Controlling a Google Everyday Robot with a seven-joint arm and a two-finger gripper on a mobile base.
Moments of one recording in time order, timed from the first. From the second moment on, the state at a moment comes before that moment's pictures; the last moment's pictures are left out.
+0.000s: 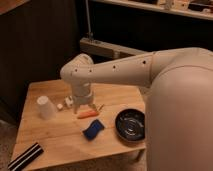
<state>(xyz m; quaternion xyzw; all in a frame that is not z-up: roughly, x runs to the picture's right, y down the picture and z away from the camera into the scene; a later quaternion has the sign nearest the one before) -0.103 0.096 0.704 -0.26 0.23 0.64 0.68</state>
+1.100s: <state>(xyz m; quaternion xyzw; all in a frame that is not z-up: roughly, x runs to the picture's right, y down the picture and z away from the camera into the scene) -0.086 0.098 0.746 -0.27 0.22 0.63 0.69</state>
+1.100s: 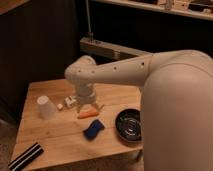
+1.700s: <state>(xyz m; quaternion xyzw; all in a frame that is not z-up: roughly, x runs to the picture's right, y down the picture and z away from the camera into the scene) -0.073 0.098 0.799 -0.39 -0.12 0.45 0.79</state>
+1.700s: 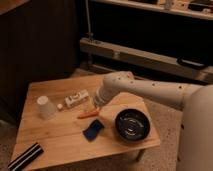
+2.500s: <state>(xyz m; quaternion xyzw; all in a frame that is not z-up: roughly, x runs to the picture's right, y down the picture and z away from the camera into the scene) -0.077 0.080 0.803 -0.33 -0.20 0.33 0.86</state>
